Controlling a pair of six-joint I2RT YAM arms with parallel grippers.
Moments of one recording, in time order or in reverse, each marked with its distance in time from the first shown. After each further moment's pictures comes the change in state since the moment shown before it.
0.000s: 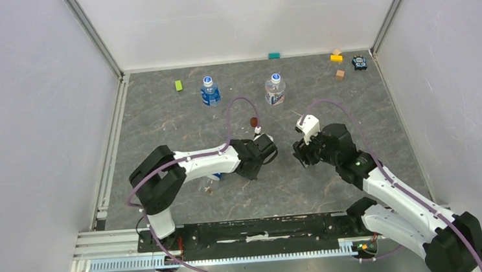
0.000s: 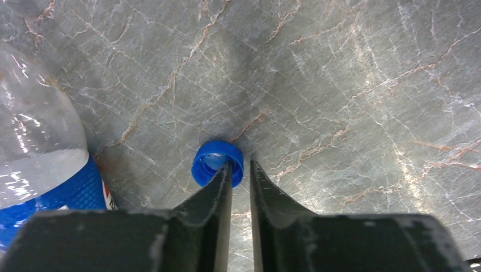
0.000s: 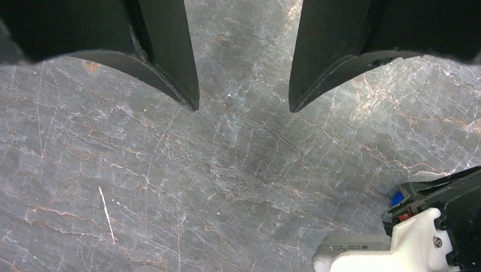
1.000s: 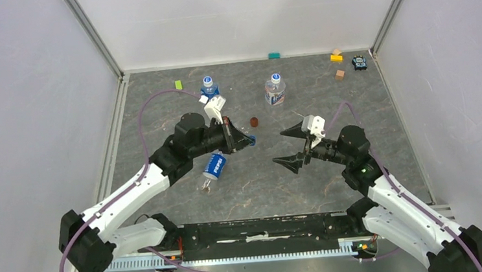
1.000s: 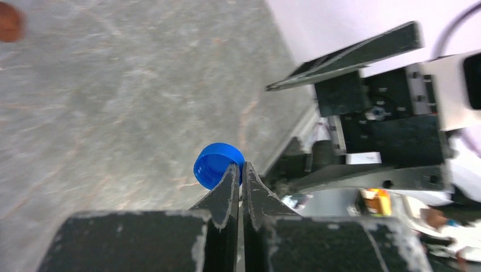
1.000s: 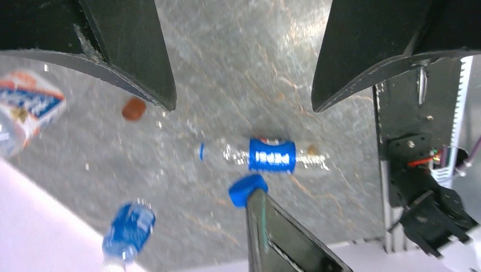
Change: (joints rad) left arm 0.301 -0.689 -0.250 0.466 0.556 -0.253; right arm -0.002 -0.104 -0.025 0.380 -0.519 0.079
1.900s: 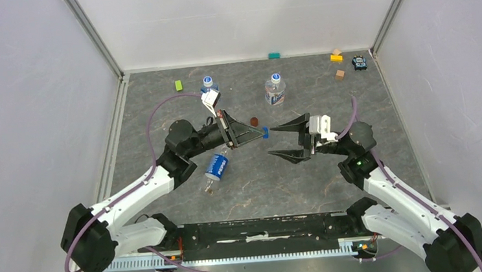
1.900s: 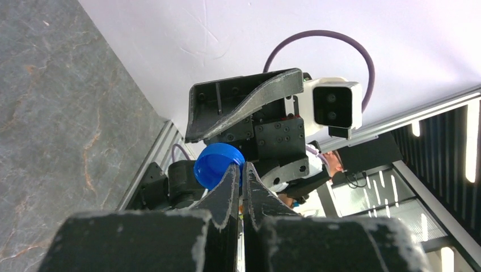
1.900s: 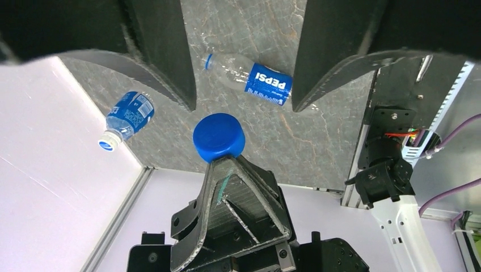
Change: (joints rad) left arm 0.014 0.016 -0.146 0.685 0.262 -0.545; right arm 0.000 0.089 0.035 0.449 -0.251 0.037
